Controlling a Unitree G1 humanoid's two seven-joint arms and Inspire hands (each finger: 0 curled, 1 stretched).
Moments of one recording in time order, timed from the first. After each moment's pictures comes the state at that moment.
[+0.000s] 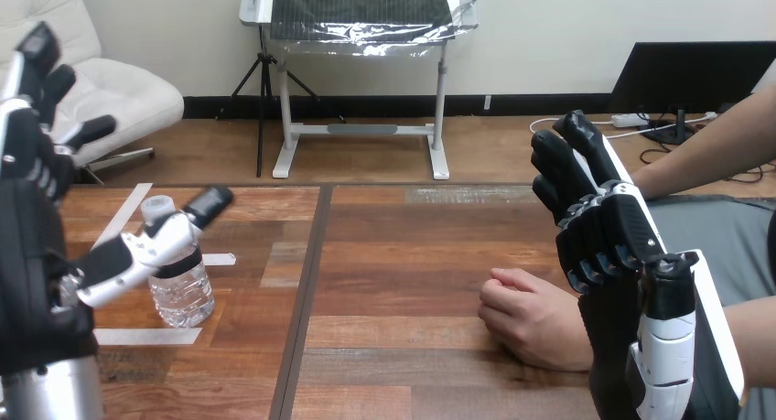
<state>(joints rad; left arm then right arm) 0.18 0.09 0.25 -0.25 0.13 -0.52 0.14 0.53 -0.11 0.15 -0.47 0.18 -0.55 0.23</state>
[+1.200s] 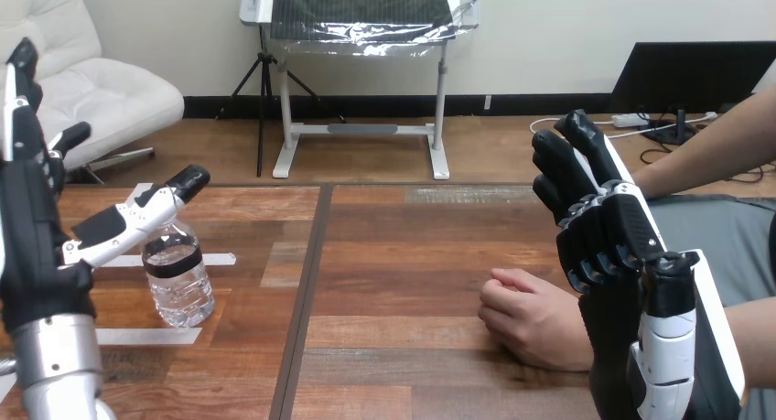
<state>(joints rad) 0.00 0.16 0.28 0.01 0.14 -0.38 0.16 0.53 -0.11 0.15 -0.47 0.18 -0.55 0.23</state>
